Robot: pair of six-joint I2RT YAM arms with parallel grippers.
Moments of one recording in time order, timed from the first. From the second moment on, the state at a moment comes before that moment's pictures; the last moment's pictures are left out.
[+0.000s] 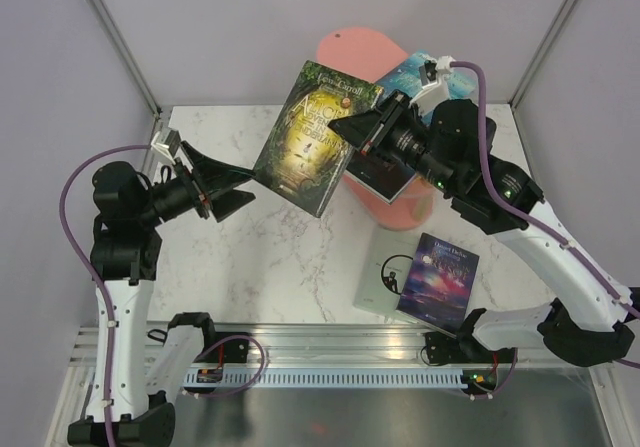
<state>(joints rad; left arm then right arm) 0.05 0.79 1.10 -0.42 1.00 -1.20 0.85 1.27 1.73 -0.50 0.14 0.97</state>
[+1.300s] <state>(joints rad) -0.02 0.82 1.00 -0.15 0.74 -1.55 0.96 1.44 1.61 -0.21 0.27 1.19</state>
